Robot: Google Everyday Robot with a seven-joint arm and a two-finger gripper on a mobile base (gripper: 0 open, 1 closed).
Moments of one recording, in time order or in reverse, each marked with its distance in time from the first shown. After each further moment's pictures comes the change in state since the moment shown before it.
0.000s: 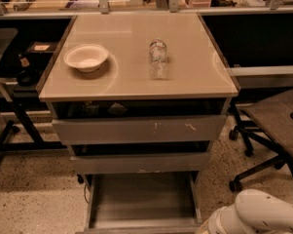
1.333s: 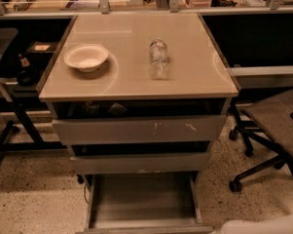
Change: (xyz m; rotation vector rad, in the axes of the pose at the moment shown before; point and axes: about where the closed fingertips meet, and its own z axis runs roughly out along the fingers) arm 0.058 -0.007 0.122 0.013 0.005 0.181
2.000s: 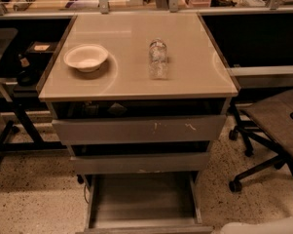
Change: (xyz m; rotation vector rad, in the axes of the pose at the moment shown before) arm 0.002 -0.003 0.013 -0.008 -0.019 0.029
